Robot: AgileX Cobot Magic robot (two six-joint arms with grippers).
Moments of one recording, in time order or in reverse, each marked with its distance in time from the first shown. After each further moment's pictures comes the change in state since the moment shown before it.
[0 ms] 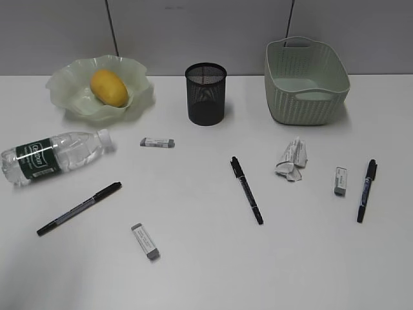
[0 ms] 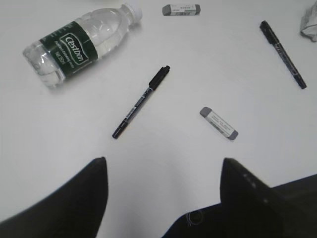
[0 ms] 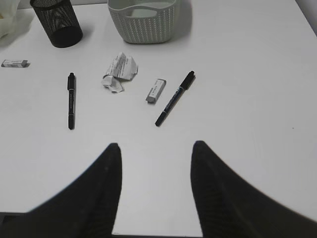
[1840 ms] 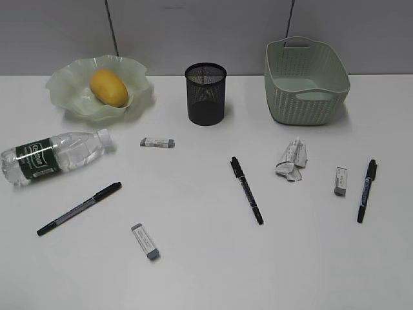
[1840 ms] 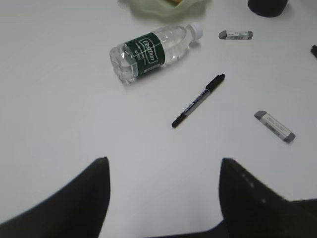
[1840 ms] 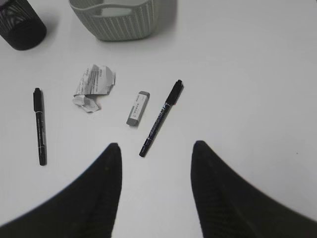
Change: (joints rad) left arm 0.000 -0.625 0.230 0.253 0.095 -0.184; right arm 0.000 0.750 -0.135 -0.013 -0.362 0.000
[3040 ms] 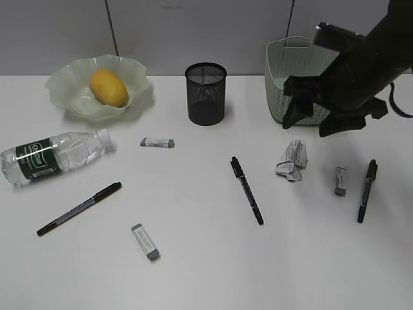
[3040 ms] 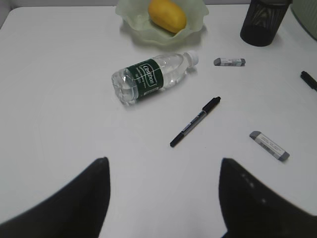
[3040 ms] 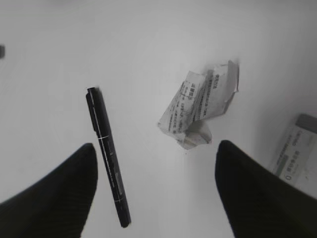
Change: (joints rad) left arm 0.000 -0.110 0.001 0.000 0.000 -0.003; right arm 0.321 1.088 -0.571 0.138 -0.040 0.168
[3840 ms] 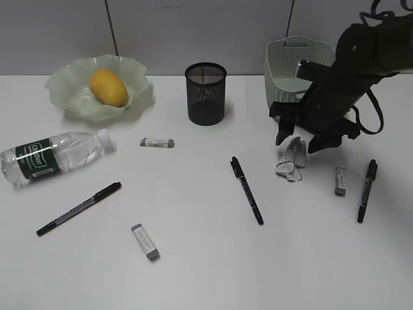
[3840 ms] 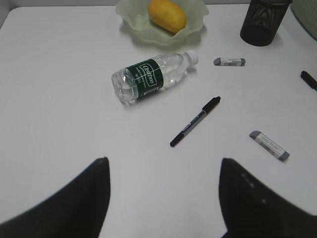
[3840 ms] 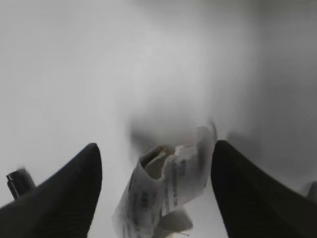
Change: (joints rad) left arm 0.000 0.000 0.000 0.000 0.000 0.000; right arm 0.000 0.284 -0.148 -0.135 -0.081 0.210
